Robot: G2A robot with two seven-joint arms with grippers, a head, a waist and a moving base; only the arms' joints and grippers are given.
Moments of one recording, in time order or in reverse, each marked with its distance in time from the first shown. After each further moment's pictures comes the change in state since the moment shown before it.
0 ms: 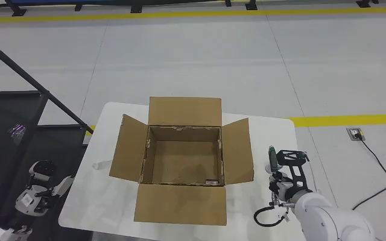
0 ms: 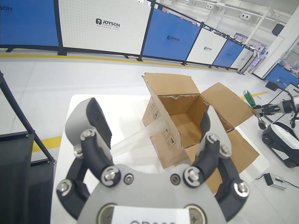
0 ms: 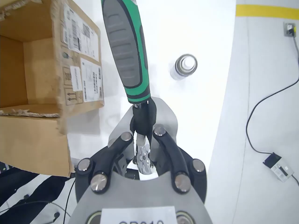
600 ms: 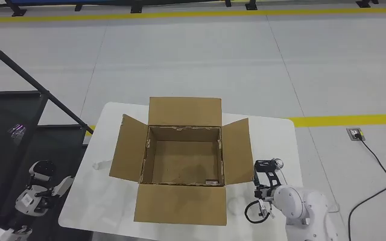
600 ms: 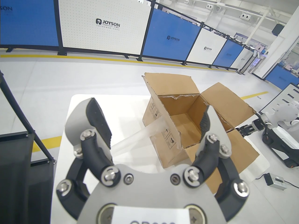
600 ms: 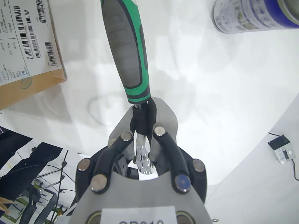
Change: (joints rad) left arm 0.000 0.000 0.000 0.000 0.000 0.000 0.000; right arm 0.151 0.025 -0.054 0.470 0.037 -0.086 -0.022
